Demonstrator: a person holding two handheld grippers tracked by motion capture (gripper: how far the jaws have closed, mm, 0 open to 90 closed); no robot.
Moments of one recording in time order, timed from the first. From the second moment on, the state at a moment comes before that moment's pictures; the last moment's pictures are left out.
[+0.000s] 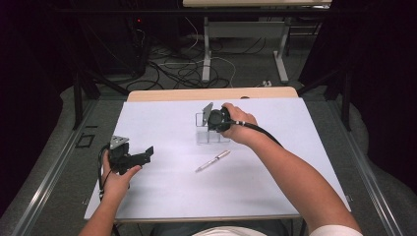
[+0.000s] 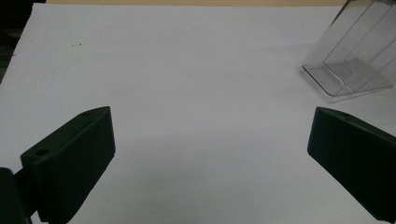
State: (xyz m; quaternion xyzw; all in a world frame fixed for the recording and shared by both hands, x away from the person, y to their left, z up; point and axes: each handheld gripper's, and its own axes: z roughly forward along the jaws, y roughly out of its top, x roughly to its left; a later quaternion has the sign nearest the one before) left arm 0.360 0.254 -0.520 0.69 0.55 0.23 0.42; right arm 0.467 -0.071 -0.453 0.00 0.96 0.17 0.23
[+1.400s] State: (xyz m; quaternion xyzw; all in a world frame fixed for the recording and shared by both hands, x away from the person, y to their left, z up) left arm 0.361 0.253 -0.521 0.69 0.55 0.23 0.41; right arm 0.447 -0.077 -0.452 0.00 0.95 0.19 0.22
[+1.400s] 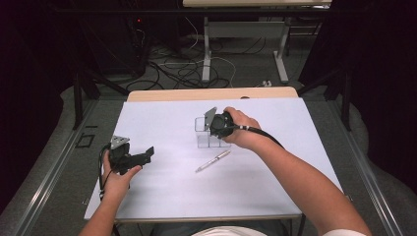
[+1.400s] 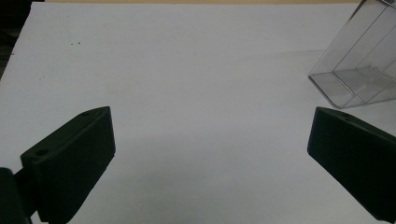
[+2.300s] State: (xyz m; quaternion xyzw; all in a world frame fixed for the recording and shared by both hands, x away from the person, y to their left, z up) left arm 0.359 0.253 -0.521 0.69 0.55 0.23 0.41; right arm 0.423 -0.092 -0.445 0.01 0.93 0.24 0.27
